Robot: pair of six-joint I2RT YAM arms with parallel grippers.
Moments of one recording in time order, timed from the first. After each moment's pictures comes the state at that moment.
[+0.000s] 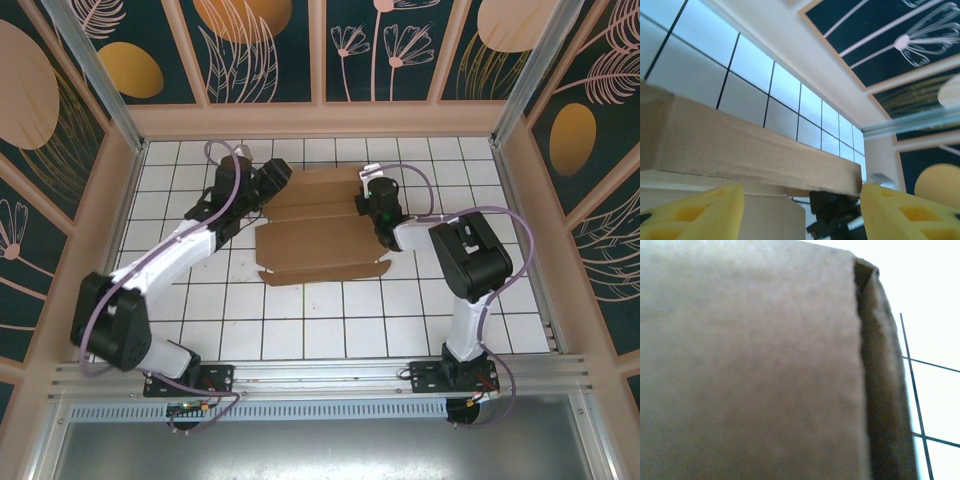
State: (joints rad) left arm -0.45 1.43 1.06 -0.02 0.06 -0.98; right arm 0.47 1.90 0.95 0.52 0.27 -0.05
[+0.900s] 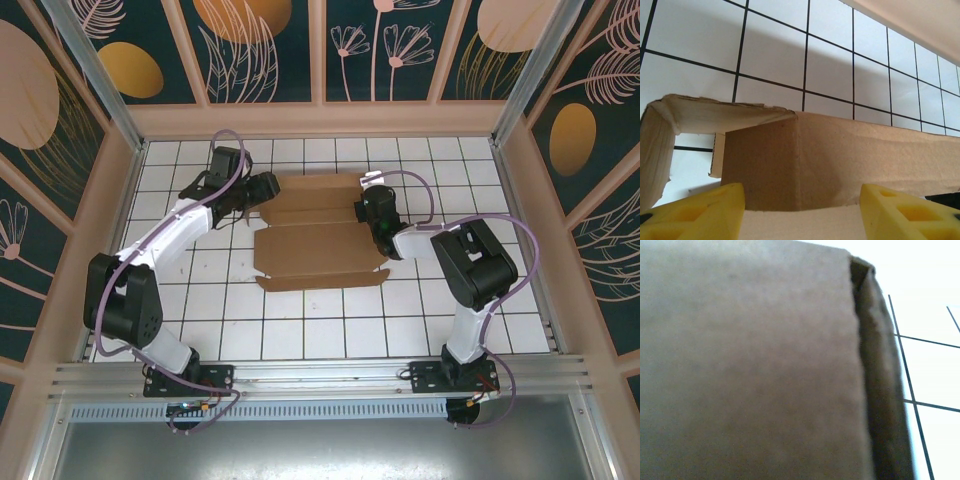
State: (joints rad) left arm -0.33 1.60 1.22 -0.36 0.14 -0.66; right arm 0.51 1.85 0.89 0.50 0.36 0.02
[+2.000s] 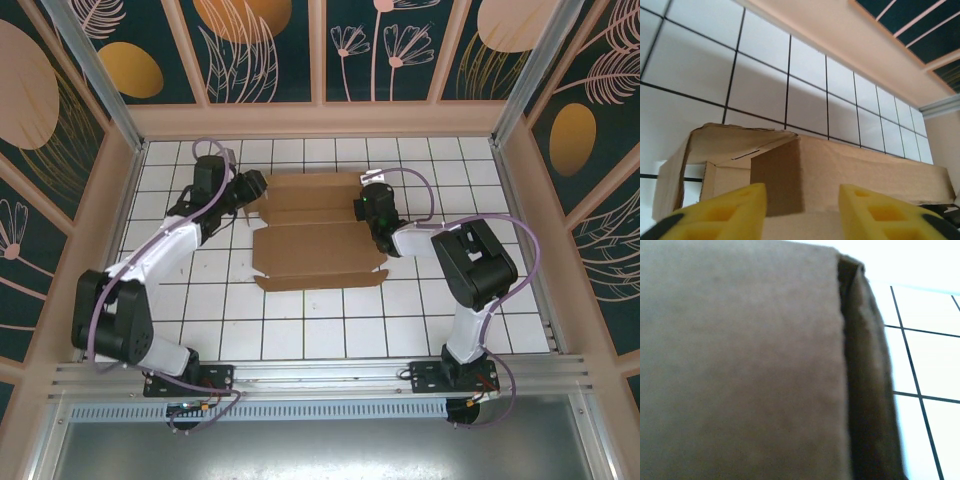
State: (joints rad) left arm -0.30 1.46 1.02 -0.09 0.15 -0.72; right arm 0.51 1.85 0.93 0.43 0.36 0.08
